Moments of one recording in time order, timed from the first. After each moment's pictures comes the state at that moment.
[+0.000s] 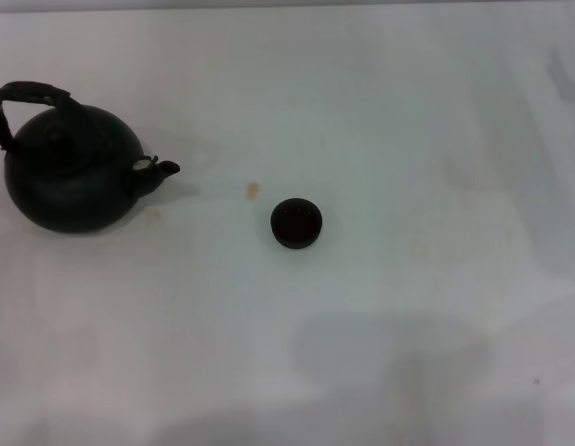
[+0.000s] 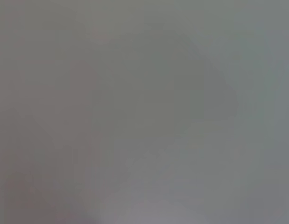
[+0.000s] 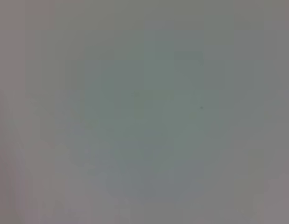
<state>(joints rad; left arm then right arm) -0.21 -2.08 0.25 -0.20 0.94 1.50 -0.37 0.51 2.02 -0.97 -0.10 2.67 1.03 -2.61</state>
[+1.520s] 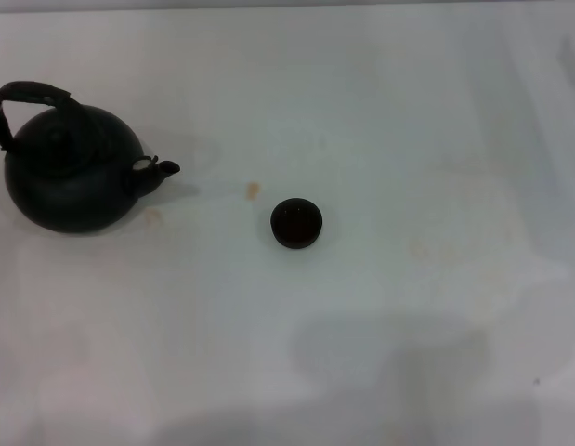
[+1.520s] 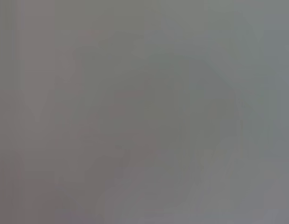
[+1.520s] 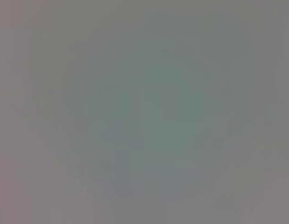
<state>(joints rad) -0.23 -2.08 0.23 -0.17 0.82 1.51 -0.39 0.53 2.02 -0.95 -0.14 2.73 0.96 -2.65</state>
